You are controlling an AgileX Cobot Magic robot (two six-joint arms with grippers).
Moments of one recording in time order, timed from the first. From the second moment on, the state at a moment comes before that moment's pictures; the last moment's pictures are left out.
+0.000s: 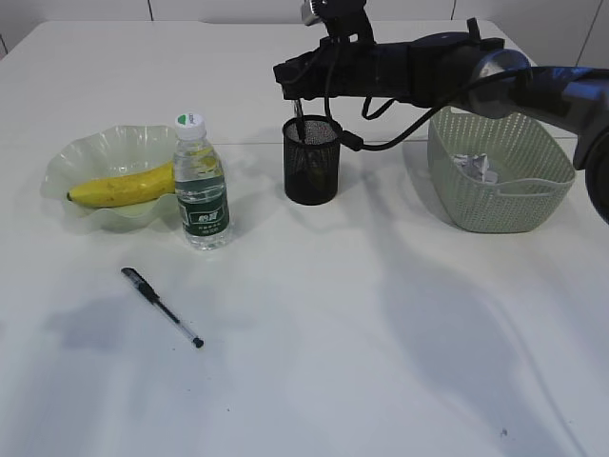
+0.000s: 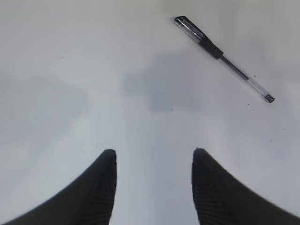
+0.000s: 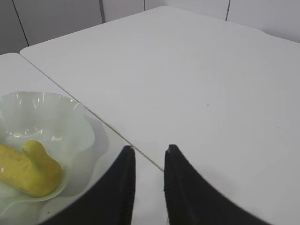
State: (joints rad) left arm -0.05 1.25 -0.76 -0.23 0.70 0.11; right arm 0.26 2.50 -2.20 1.47 0.51 -1.63
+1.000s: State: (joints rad) left arm -0.05 1.25 -0.76 -0.23 0.70 0.11; right arm 0.26 2.21 -2.20 0.41 0.87 -0.52
